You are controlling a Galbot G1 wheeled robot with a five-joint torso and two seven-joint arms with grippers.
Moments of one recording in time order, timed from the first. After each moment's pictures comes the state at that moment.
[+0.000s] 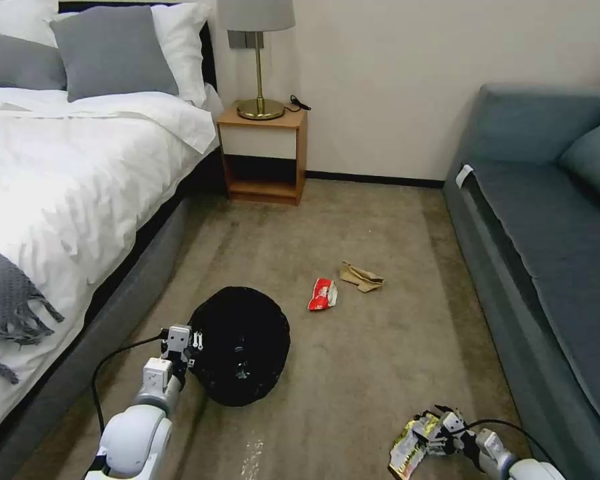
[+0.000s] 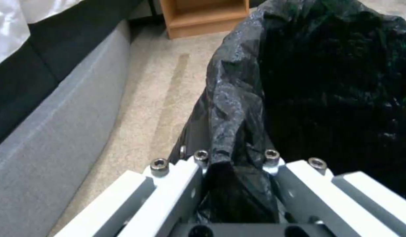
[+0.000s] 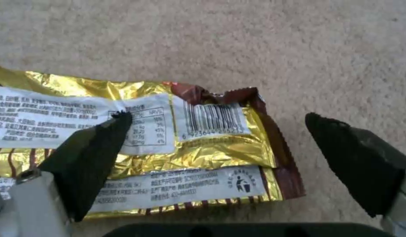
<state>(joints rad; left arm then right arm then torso) 1.41 -1.29 -0.53 -1.86 -0.08 0.20 0.03 -1.26 0.92 0.22 1.03 0.15 0.22 -0.42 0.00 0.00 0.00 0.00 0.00</state>
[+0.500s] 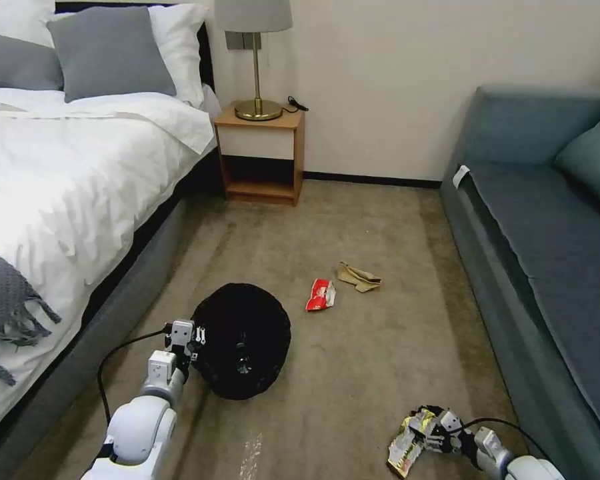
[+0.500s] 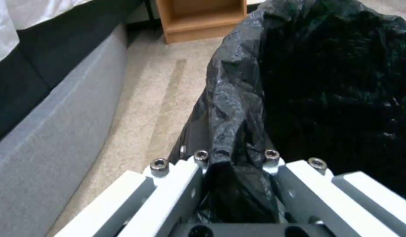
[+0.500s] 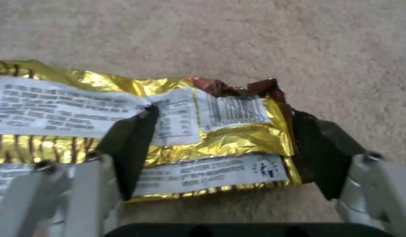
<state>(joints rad) 1.36 -1.29 -0.52 -1.82 -0.09 0.20 0.03 -1.24 0.93 0.22 1.01 0.15 0.23 -0.47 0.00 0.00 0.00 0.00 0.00</state>
